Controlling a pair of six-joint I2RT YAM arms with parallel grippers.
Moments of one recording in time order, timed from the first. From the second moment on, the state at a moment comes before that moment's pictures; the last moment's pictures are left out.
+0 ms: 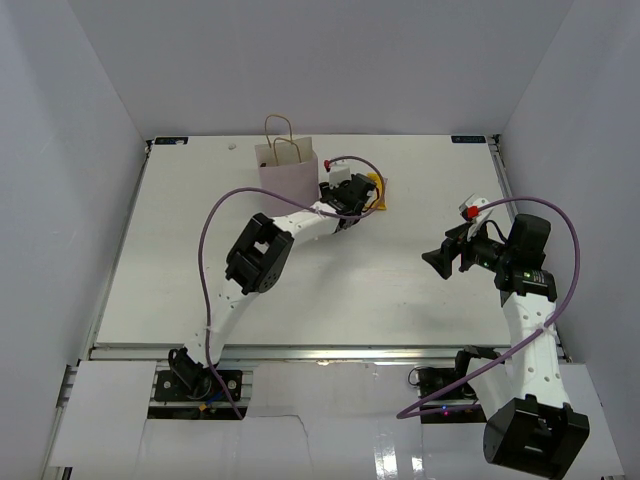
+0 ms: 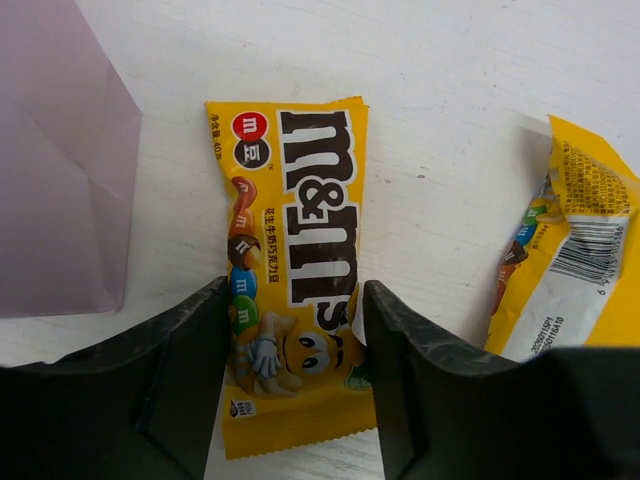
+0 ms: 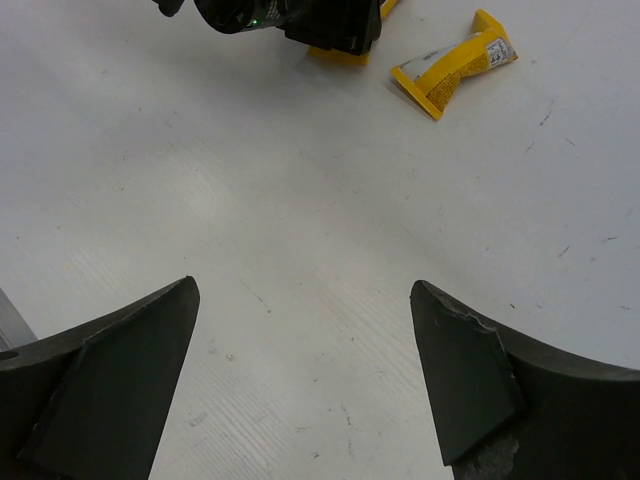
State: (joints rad) left arm -0.75 2.49 1.97 -0.21 -0.73 -0.73; right arm -0.20 0.85 0.71 -0.44 -0.93 -0.48
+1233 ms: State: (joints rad) left arm -0.39 1.52 1.36 0.14 0.41 0.07; right arm -0.22 0.84 0.70 -0.44 -0.93 -0.48
